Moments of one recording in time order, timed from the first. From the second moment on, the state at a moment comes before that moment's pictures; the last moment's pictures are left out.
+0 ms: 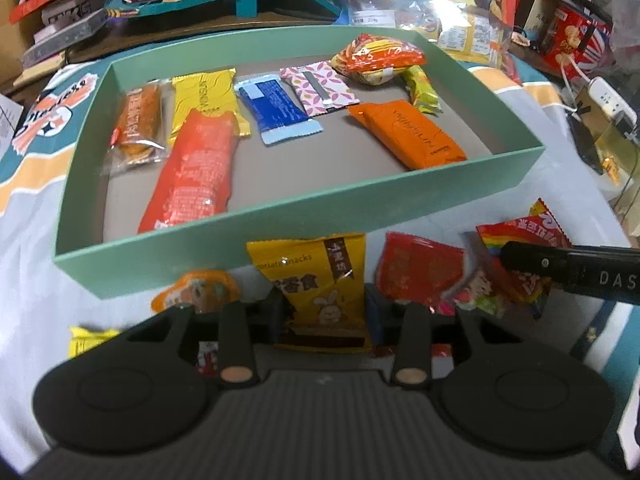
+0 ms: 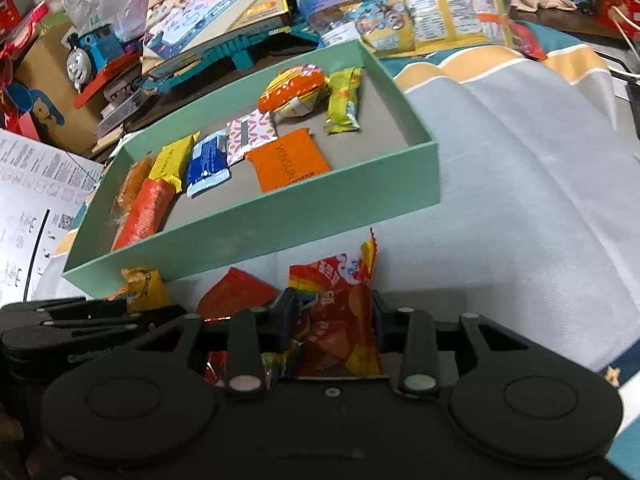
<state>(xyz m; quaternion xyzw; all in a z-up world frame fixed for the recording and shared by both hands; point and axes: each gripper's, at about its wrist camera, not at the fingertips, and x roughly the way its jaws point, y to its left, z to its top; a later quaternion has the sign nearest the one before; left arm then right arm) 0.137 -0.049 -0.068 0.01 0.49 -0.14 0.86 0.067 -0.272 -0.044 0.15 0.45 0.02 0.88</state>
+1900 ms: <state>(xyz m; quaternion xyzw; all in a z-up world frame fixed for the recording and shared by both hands) 0.206 -0.059 -0.003 -0.03 0.47 -0.13 0.87 0.137 -0.285 0.034 0.14 0.40 0.03 0.91</state>
